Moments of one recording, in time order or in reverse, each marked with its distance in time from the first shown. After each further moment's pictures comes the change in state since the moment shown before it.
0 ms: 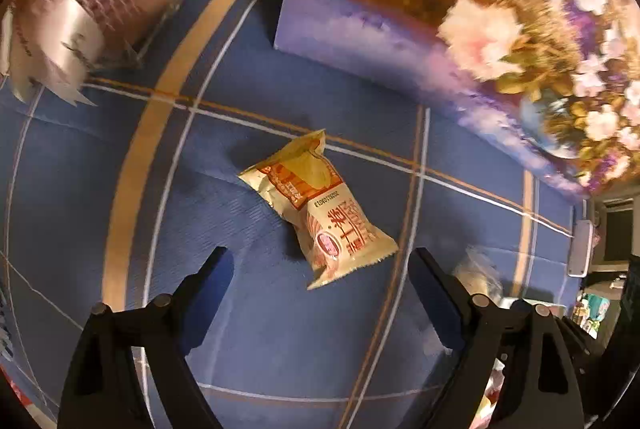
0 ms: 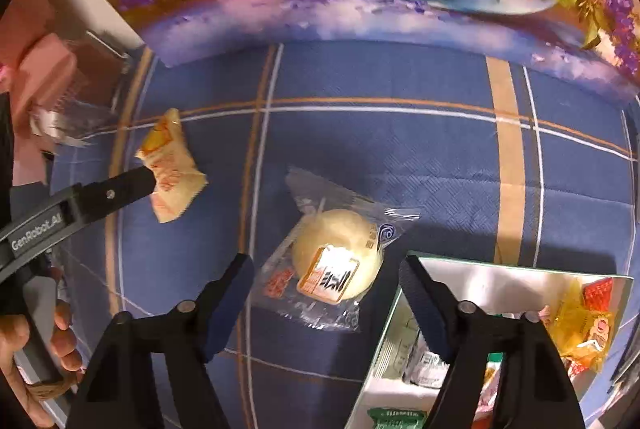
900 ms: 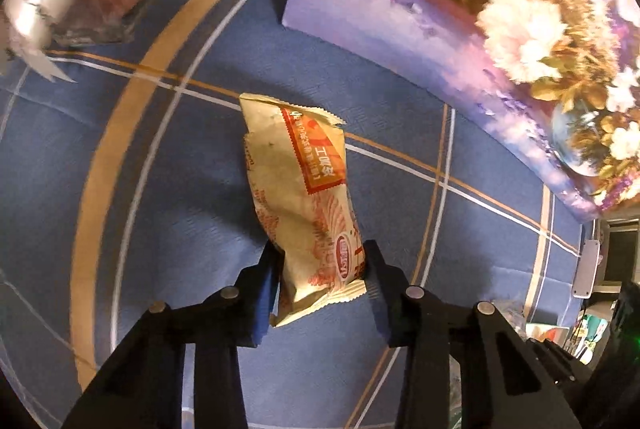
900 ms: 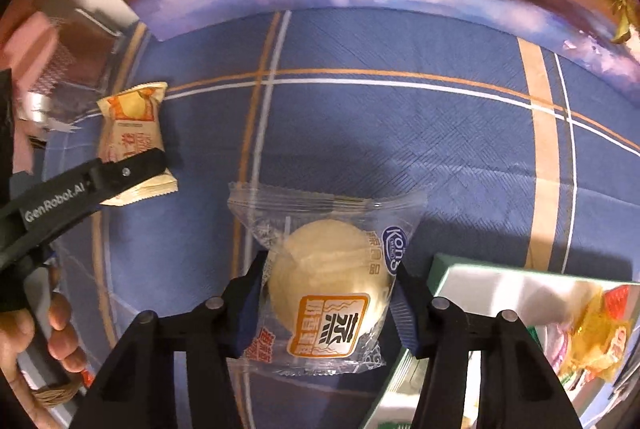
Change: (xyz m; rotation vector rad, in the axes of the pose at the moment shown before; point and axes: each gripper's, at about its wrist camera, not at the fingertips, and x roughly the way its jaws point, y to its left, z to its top) left arm 0.026 -0.005 -0.017 -0.050 -0.033 -0.004; right arm 0.023 0.016 -0.004 -0.025 0.040 0.011
